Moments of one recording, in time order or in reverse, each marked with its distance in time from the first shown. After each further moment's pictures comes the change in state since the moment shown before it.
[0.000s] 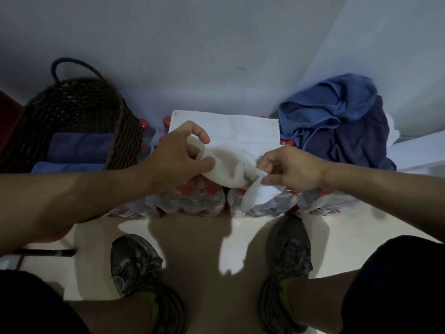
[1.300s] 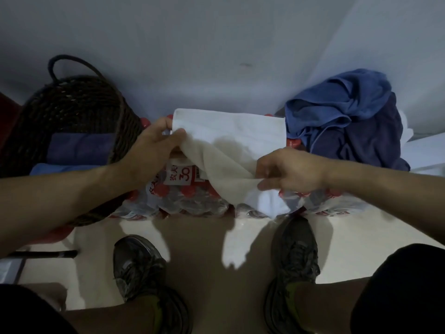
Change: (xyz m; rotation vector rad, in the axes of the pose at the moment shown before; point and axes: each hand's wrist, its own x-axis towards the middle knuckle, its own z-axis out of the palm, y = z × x) left_hand 0.022 -0.047 -0.026 -0.412 0.171 -0.080; right_hand 0.012 -0.013 0.000 -0.160 -0.068 -0.102
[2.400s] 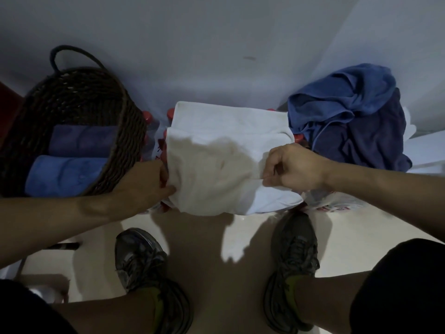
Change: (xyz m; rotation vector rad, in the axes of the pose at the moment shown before) left_hand -0.040 -0.055 -0.029 1.161 -0.071 0.054; right_hand -0.004 0.003 0.012 0.071 0.142 0.072
